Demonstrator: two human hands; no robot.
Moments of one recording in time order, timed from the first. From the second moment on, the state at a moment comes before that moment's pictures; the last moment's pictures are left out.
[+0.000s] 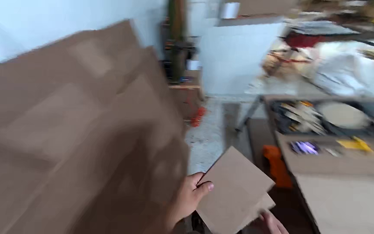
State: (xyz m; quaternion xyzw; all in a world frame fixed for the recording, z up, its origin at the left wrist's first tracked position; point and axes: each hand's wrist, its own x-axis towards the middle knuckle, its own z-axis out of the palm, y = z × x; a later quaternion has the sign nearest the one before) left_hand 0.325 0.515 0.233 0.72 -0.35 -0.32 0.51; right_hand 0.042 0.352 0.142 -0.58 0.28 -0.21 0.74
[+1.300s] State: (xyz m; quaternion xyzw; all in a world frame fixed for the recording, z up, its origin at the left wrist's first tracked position) left_hand -0.166 -0.027 0.004 0.50 -0.84 -0.20 -0.04; right_hand -0.430 0.305 0.013 -0.38 0.88 -0.24 0.18
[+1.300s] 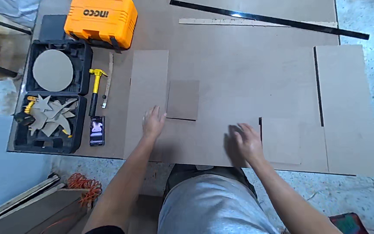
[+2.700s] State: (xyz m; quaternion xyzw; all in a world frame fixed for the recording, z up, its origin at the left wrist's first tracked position) left_hand -0.113 -0.028 -0.071 0.29 -0.95 -0.14 0.02; right_hand -0.326 0.120 -0.077 -0.48 0.86 -0.15 0.09
